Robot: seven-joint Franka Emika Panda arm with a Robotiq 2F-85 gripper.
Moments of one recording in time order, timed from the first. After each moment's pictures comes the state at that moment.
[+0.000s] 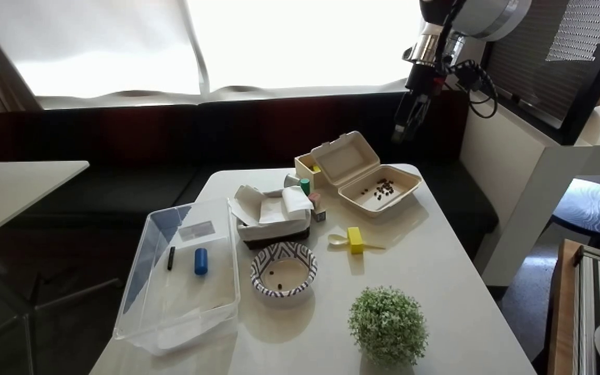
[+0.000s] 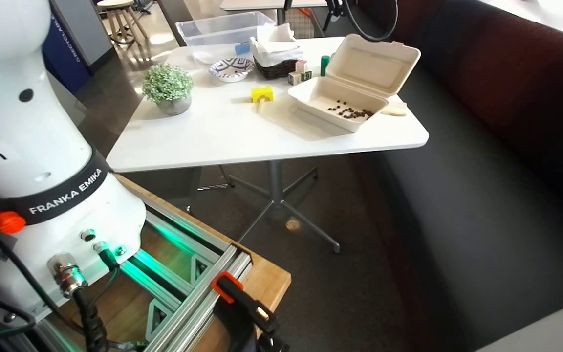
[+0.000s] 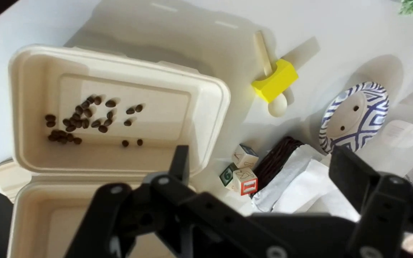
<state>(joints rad) 0.31 -0.08 -0.70 -2.32 0.39 2.21 -0.70</state>
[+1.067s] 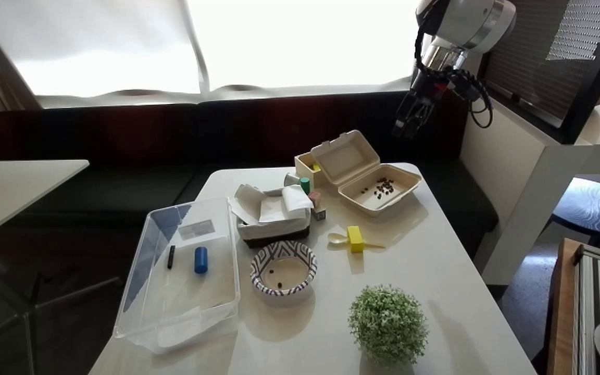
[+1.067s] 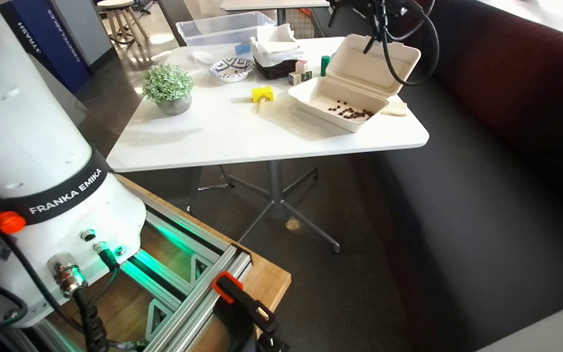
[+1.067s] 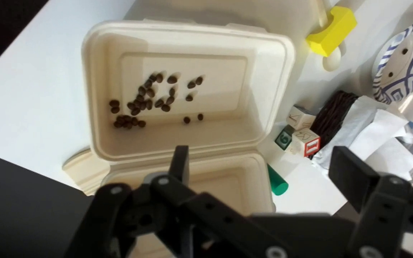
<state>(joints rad) -0.19 0.15 -0.37 -2.16 0.64 2.19 -0.88</state>
